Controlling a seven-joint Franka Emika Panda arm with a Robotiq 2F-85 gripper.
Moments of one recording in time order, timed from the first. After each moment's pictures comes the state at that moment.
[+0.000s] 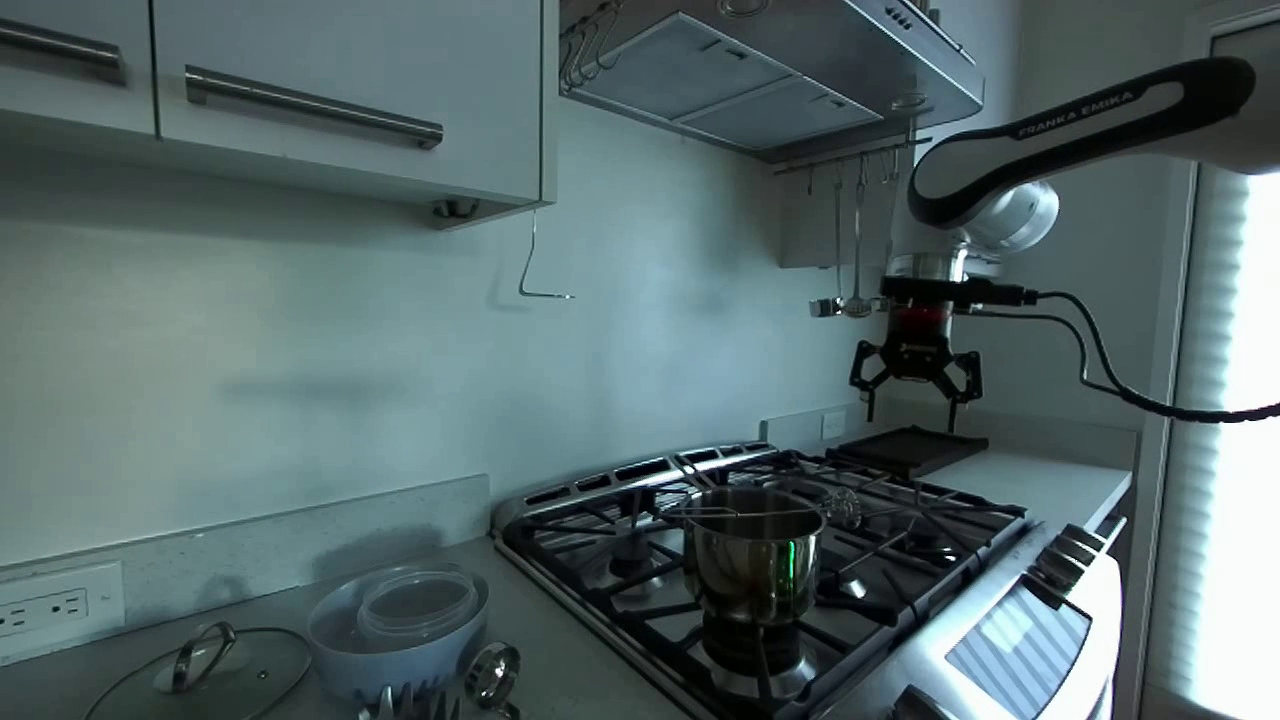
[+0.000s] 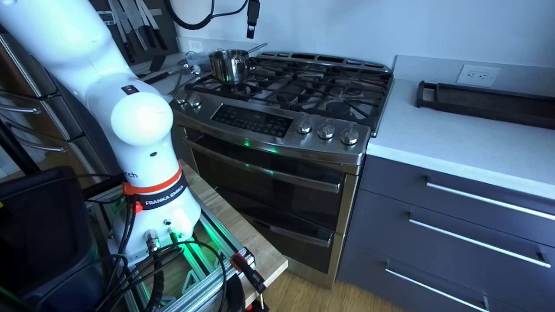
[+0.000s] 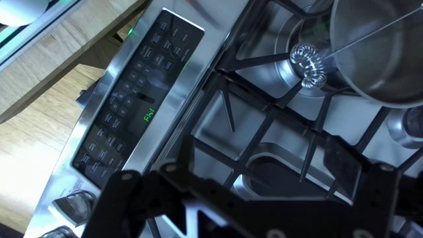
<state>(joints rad) 0.04 -0.28 0.16 -2.04 0.26 1.69 0.82</state>
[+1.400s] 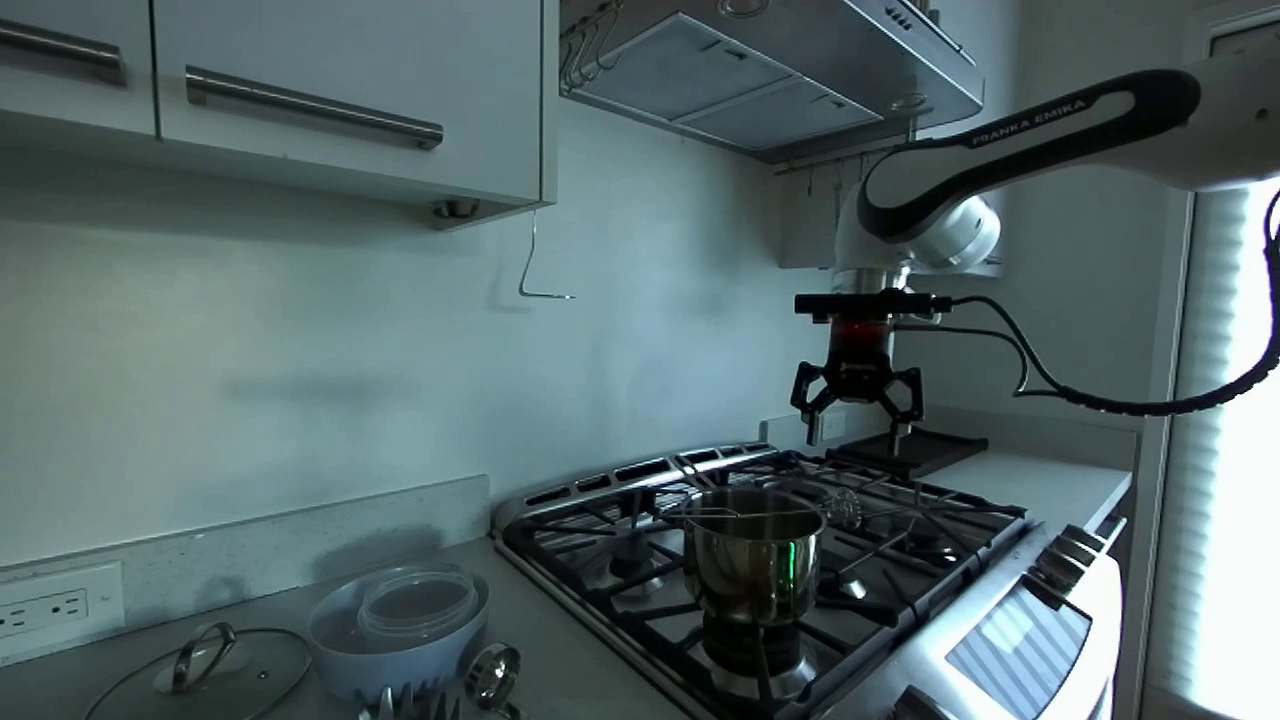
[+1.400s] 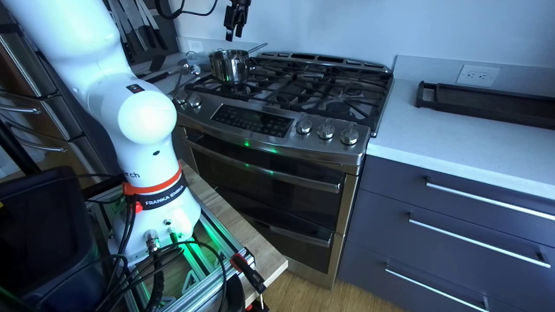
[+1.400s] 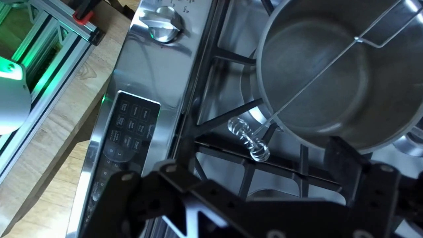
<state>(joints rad) 0.12 -0.17 0.25 -1.99 0.32 1.74 1.24</state>
